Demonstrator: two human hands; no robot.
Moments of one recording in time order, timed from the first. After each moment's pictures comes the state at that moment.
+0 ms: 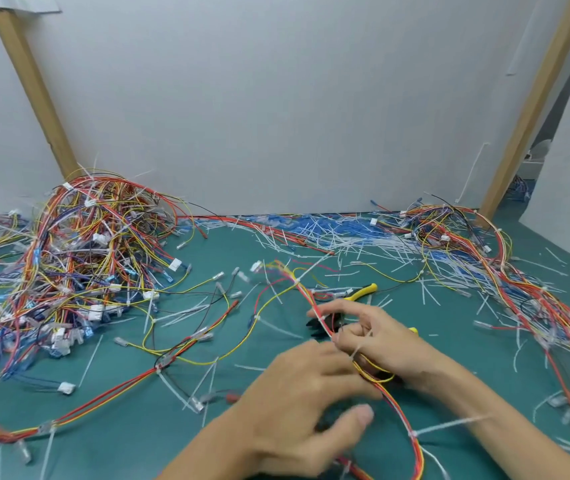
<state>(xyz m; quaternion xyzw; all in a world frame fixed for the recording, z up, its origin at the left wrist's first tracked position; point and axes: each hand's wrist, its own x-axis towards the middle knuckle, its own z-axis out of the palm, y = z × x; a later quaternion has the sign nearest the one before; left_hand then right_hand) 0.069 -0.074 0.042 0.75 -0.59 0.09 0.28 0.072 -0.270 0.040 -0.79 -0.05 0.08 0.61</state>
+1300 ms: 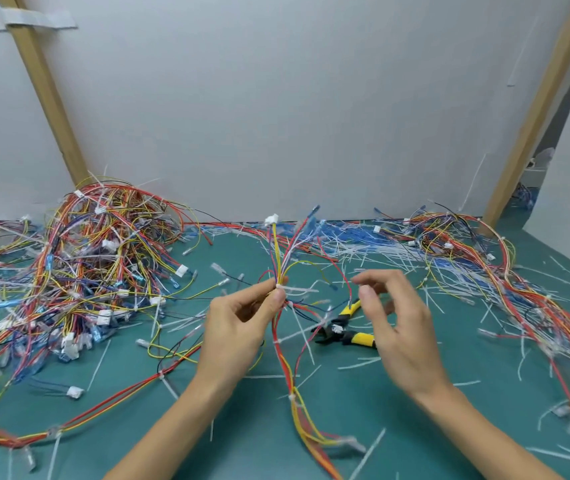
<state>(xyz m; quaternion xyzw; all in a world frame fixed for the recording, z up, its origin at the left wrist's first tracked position) 0.126 -0.054 0.044 0.66 -0.18 0.04 0.72 0.060 -0.254 0.052 -0.82 -0.04 -0.38 0.42</state>
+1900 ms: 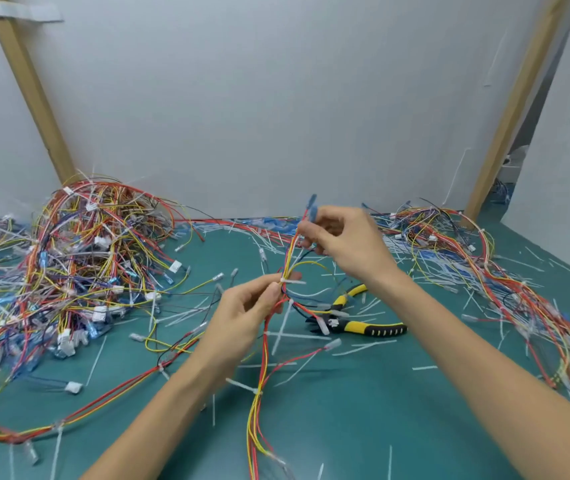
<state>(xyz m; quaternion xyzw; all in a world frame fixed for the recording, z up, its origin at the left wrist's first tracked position) 0.133 -0.049 0.044 0.66 -0.28 -0.07 0.70 0.139 -0.238 0.121 -0.84 -0.06 -0.24 0.47</state>
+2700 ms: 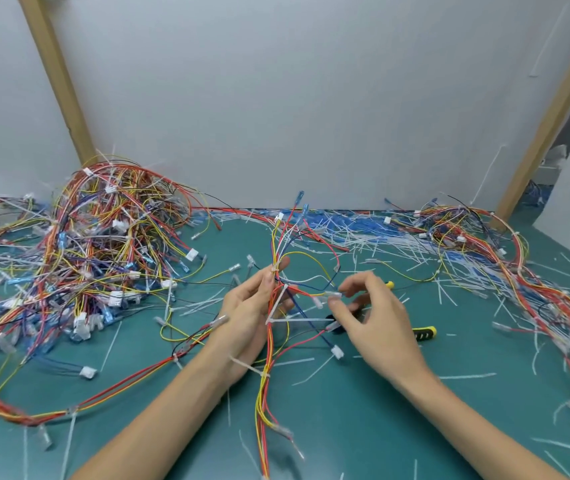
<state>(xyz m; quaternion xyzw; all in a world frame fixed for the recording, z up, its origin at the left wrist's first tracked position) 0.156 -0.054 0.018 0.47 -0.13 -0.13 0.87 0.083 -0.228 0.030 -0.88 0.04 -0.26 0.40</state>
